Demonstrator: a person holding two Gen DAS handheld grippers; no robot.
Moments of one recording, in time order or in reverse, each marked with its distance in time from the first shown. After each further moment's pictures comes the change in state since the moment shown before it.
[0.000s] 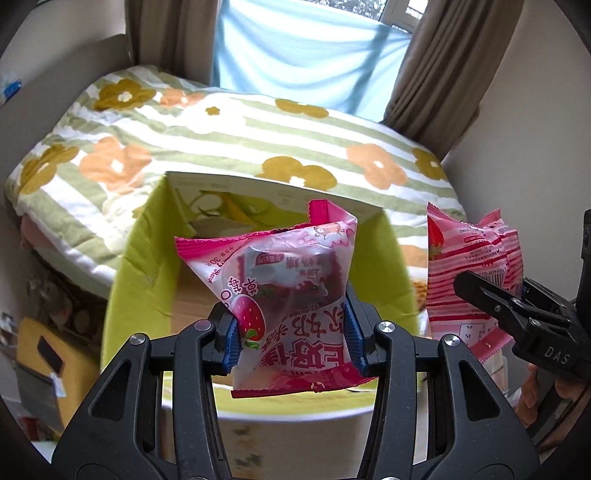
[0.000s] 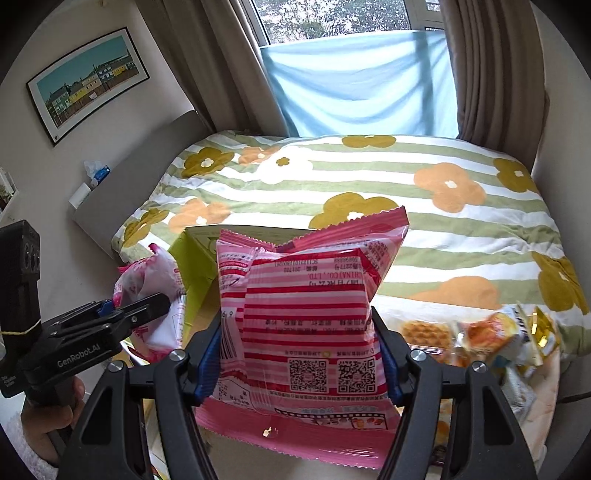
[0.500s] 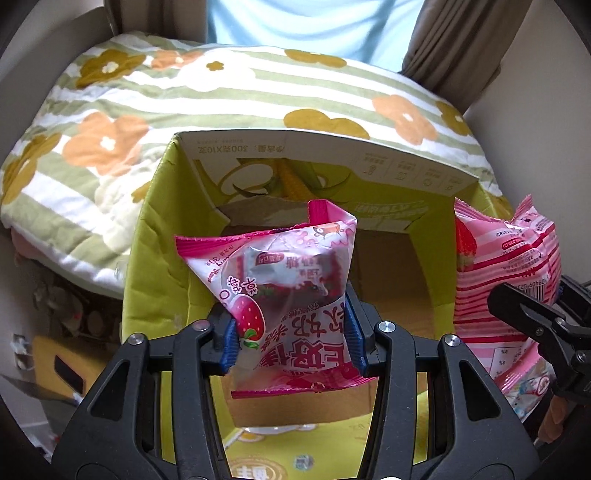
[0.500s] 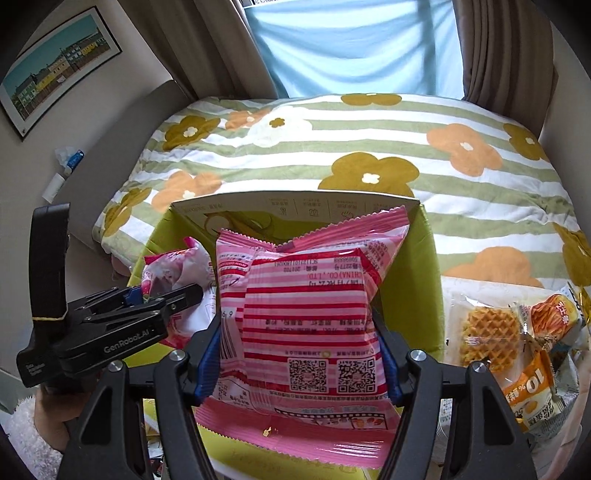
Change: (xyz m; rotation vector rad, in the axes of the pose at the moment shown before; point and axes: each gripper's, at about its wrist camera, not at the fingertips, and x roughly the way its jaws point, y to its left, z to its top) left arm 0.107 0.069 0.024 0.077 0.188 0.043; right arm 0.095 0.035 0.004 0.053 0.140 -0.043
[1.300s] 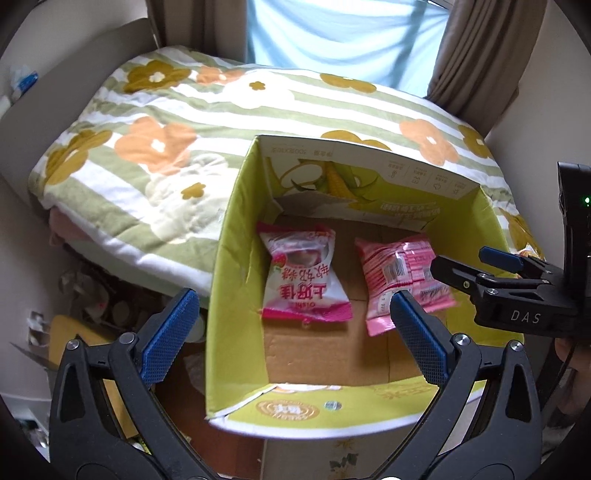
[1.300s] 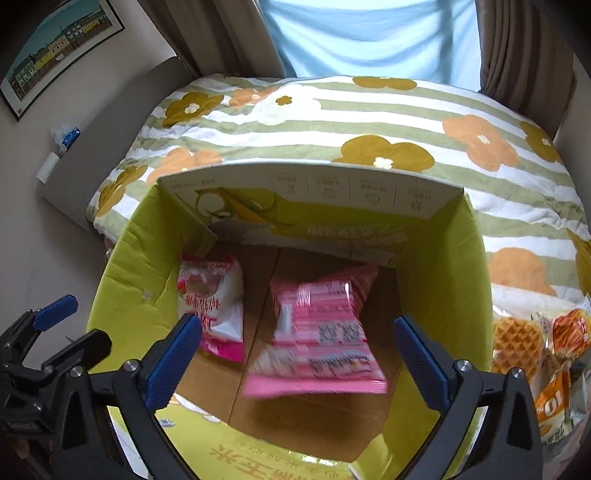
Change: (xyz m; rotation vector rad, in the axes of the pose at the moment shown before) left arm -0.075 0.018 -0.050 -0.076 -0.100 0.102; right arm 0.038 0.008 -0.005 -0.032 0.070 -0.015
